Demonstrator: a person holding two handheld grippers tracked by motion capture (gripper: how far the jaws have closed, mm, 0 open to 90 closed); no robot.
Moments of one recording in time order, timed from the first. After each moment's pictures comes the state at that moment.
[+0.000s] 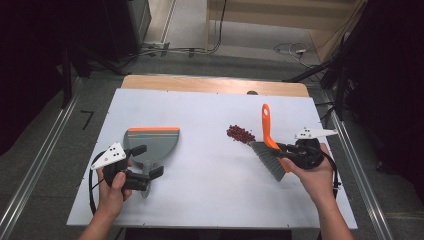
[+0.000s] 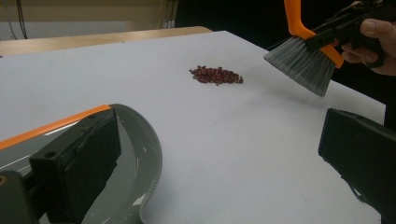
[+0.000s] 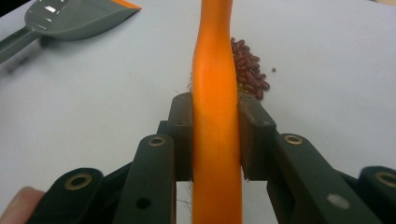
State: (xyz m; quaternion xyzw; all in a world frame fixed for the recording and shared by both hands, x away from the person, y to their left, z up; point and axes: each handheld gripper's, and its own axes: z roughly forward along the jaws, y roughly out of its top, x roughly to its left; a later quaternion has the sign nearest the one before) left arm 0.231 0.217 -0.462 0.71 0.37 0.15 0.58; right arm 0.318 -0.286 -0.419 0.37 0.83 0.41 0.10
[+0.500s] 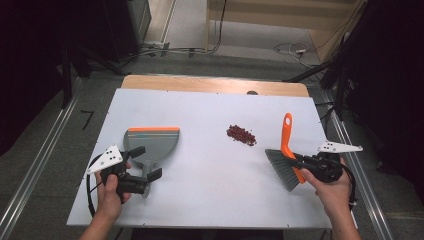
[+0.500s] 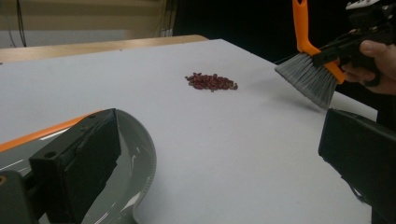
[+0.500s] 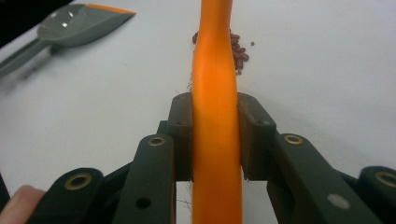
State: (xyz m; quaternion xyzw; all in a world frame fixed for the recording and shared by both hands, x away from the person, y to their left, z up) left arm 0.222 0.219 -0.460 0.70 0.36 0.15 0.60; right arm 0.300 -0.339 -0.442 0.40 0.79 0.46 0.07
